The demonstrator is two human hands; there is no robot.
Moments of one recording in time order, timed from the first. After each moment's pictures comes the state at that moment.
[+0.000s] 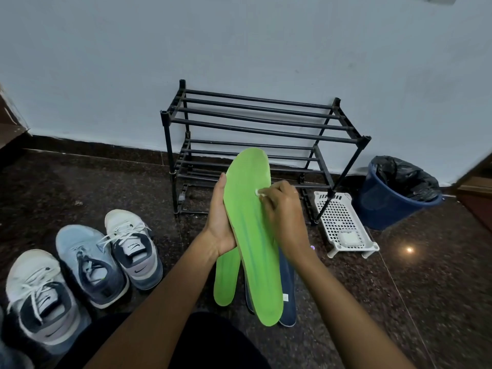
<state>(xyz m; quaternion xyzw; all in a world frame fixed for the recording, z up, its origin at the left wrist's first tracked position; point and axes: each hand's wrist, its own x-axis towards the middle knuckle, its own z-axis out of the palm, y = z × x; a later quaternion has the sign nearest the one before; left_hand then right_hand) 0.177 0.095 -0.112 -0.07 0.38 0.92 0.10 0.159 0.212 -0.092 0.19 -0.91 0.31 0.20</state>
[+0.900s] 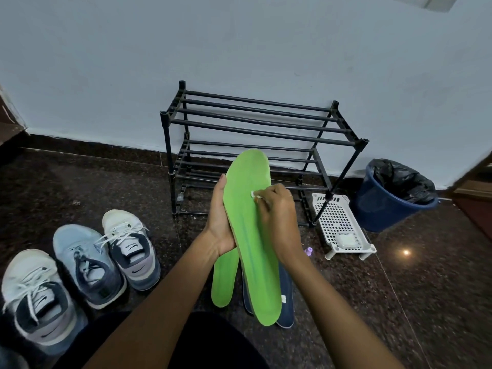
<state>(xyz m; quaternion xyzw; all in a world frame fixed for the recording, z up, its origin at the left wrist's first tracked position) 0.175 0.096 -0.114 -0.08 0.38 0.92 0.10 0.165 0.203 -0.090 0.17 -0.90 0.34 0.19</state>
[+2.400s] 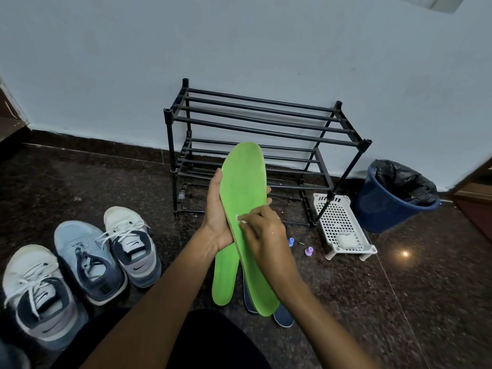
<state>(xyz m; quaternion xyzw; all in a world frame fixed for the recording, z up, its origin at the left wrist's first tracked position) 0.174 0.089 -0.111 -0.06 0.35 0.93 0.08 0.207 0.196 -0.101 0.25 -0.89 0.37 0.14</state>
